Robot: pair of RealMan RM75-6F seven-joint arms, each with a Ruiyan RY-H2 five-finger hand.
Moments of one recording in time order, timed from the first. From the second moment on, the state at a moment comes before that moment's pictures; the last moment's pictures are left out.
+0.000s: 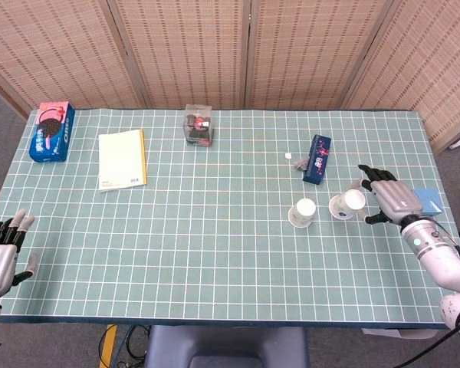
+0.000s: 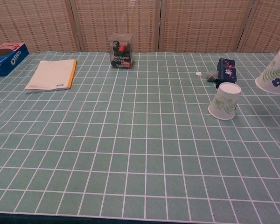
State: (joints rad) left arm -0.17 -1.15 -0.08 -1.48 1.37 1.34 0.02; right arm 0.65 -0.90 0.12 -1.65 -1.05 0.70 0.05
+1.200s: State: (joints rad) left arm -0.17 -1.14 -0.08 -1.49 1.38 1.36 -0.01; right arm 0.70 -1.18 0.11 -1.31 -1.13 0.52 0.18
